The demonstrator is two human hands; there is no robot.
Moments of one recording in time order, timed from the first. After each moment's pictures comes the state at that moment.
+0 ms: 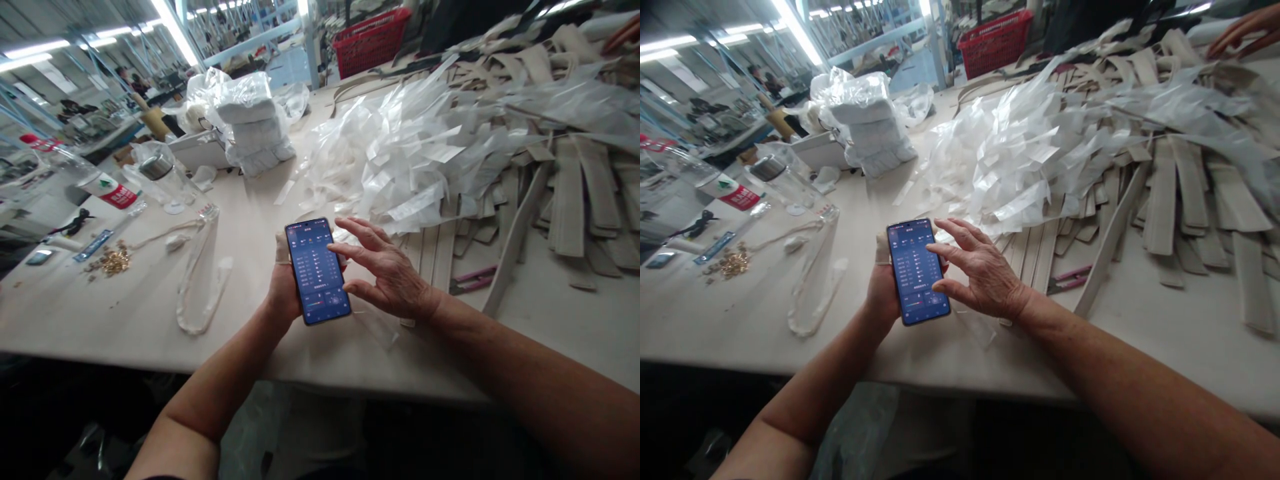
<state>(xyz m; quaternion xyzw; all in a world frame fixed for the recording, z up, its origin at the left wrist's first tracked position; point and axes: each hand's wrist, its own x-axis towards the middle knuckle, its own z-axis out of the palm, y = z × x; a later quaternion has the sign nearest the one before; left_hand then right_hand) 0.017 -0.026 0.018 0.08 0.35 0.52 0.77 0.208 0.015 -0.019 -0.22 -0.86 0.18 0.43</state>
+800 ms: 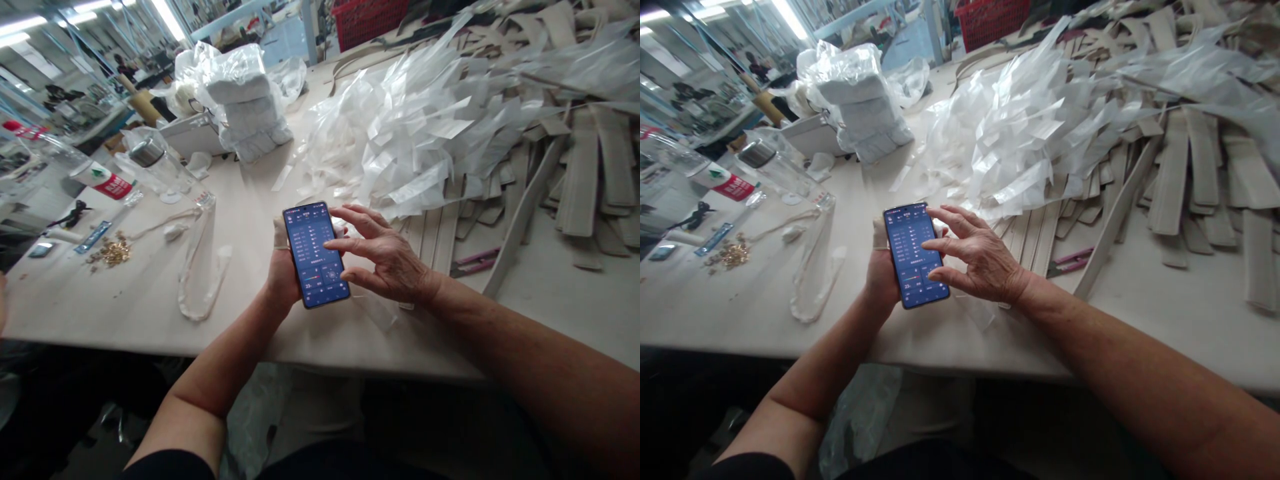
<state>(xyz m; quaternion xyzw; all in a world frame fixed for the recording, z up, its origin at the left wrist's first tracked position) 0.014 -0.024 0.009 0.11 0.33 0.55 0.76 0.206 0.015 -0.018 -0.20 -0.86 0.19 0.43</state>
